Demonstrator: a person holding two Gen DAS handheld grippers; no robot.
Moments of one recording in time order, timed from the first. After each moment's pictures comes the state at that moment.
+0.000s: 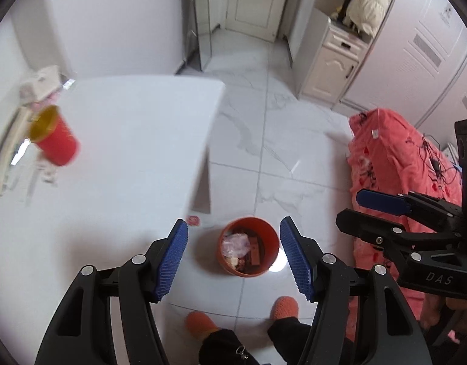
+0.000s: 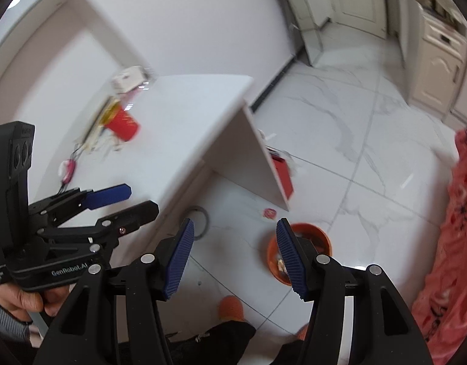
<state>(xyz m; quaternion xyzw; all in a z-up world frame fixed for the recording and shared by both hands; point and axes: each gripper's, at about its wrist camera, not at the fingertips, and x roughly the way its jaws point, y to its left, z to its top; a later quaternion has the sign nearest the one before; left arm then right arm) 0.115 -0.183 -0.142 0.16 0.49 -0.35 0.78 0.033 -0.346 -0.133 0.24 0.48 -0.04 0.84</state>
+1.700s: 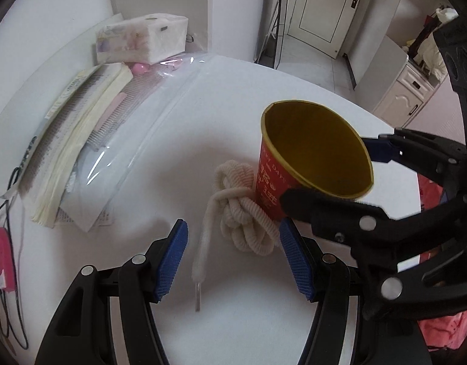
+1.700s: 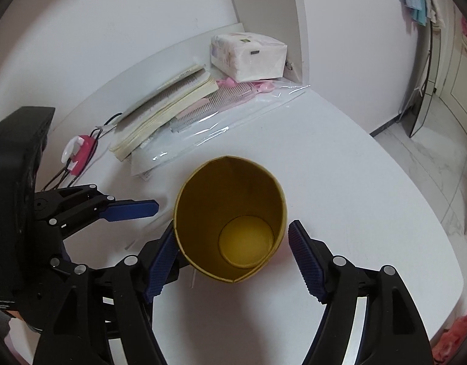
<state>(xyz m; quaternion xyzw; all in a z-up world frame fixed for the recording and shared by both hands) 0.325 -0.039 -0.179 0.13 0.52 -0.27 0.80 0.380 -0.170 -0.182 0.06 0.50 0.12 0.85</state>
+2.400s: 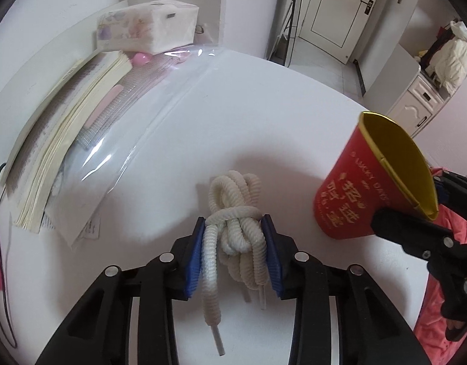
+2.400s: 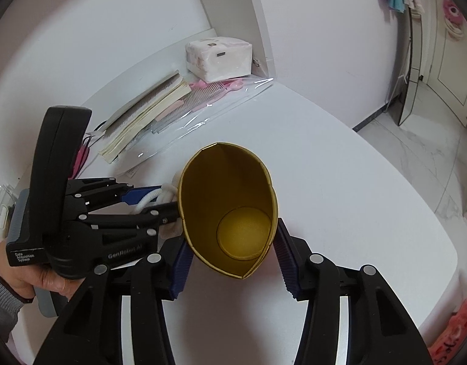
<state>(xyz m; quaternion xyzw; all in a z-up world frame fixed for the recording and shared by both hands) 0.338 -0.043 -0.190 0.10 0.53 -0.24 0.81 0.344 -0.206 -0.178 0.10 0.49 0.09 0.86</state>
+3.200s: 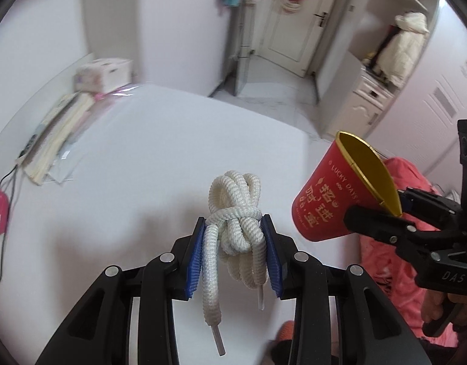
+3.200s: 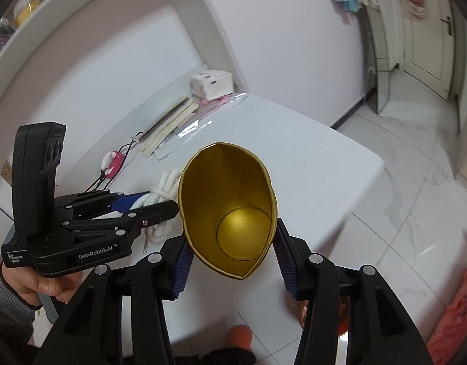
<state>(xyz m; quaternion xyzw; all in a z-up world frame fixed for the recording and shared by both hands) 0.185 -0.096 -0.102 0.09 0.48 -0.33 0.81 0.138 -0.262 -0.086 0.16 0.45 0.06 0.88</state>
